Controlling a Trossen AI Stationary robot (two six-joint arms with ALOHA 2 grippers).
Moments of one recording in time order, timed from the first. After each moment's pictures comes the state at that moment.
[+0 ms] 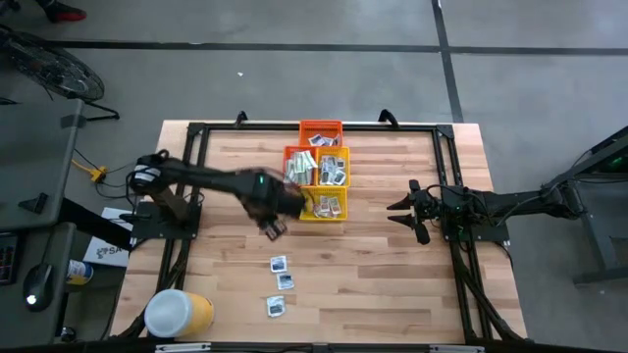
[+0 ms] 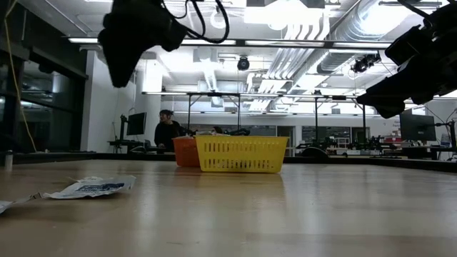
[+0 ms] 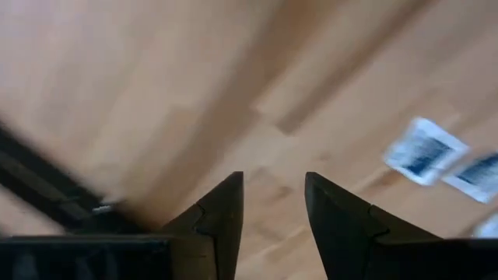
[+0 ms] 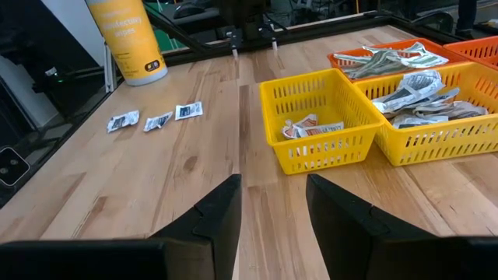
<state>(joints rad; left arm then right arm) -0.09 1.71 1.51 -1.47 -0.09 -0.81 0.02 0.28 0.01 0.03 0.00 0.20</state>
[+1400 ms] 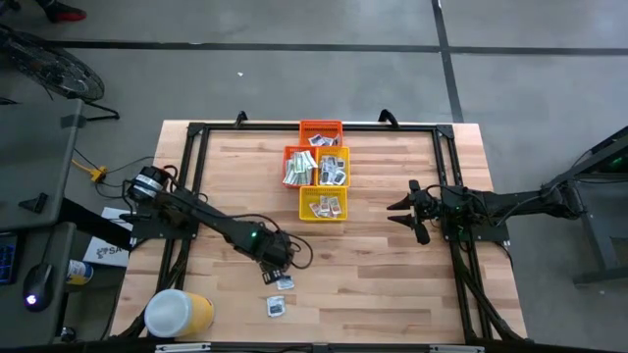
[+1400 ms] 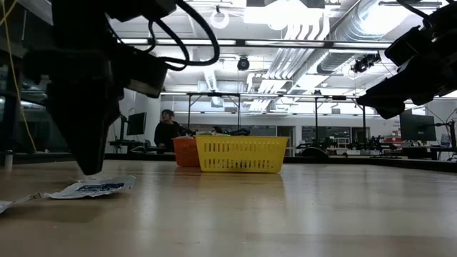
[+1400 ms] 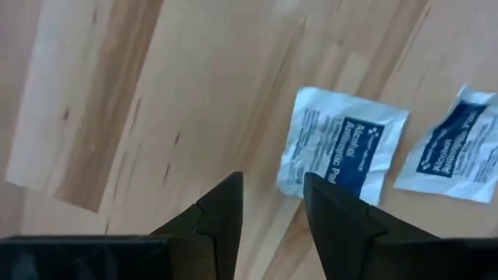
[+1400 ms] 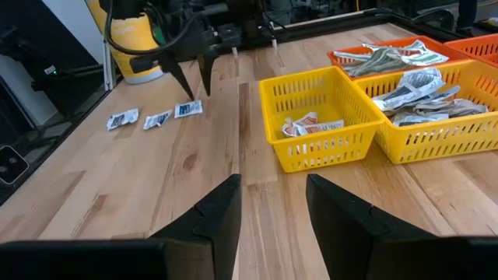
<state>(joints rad) -0.39 1.75 1.06 -0.69 -0.09 -0.79 0.02 0.29 0.01 0.03 0.00 0.20</state>
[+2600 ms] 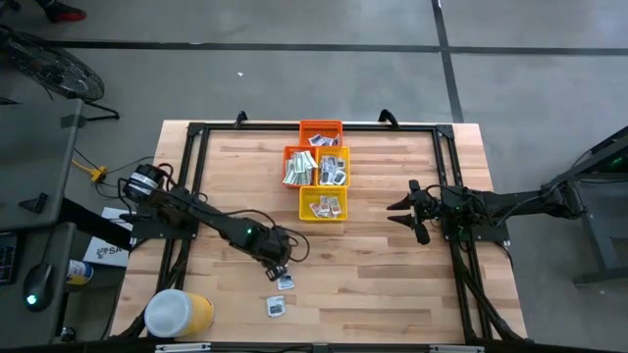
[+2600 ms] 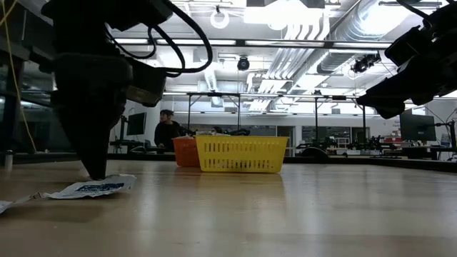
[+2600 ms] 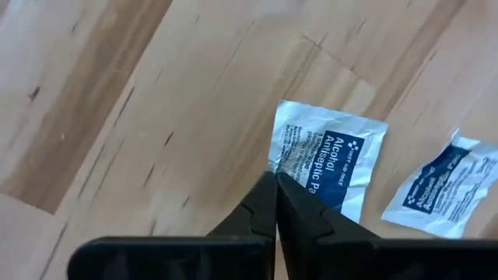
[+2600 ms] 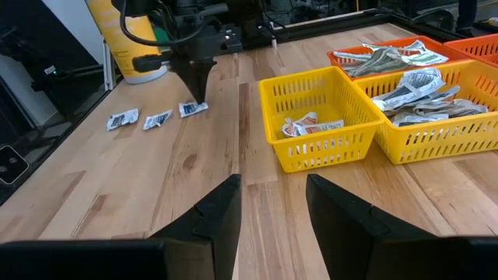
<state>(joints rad) -0.39 1.75 0.95 -0.51 -0.02 -0.95 0.02 0.29 0.01 0.03 0.00 0.20</state>
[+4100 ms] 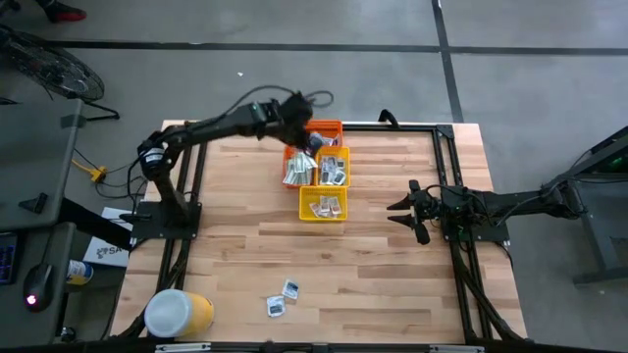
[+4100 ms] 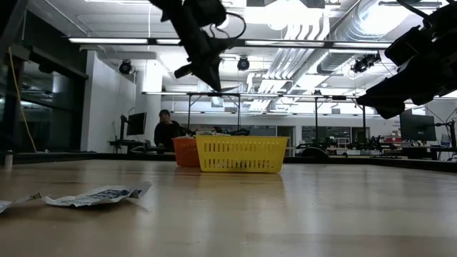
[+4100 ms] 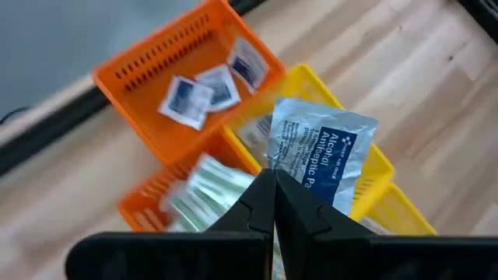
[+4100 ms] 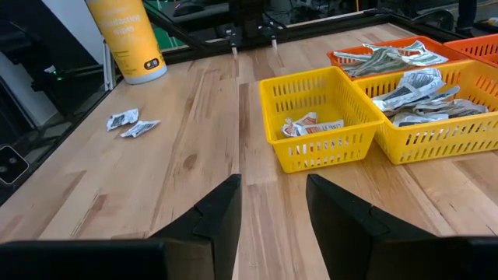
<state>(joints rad) 0.42 1.75 1.62 -0.79 -0.09 -0.46 0.02 0.29 0.01 0.03 0.00 0.20</state>
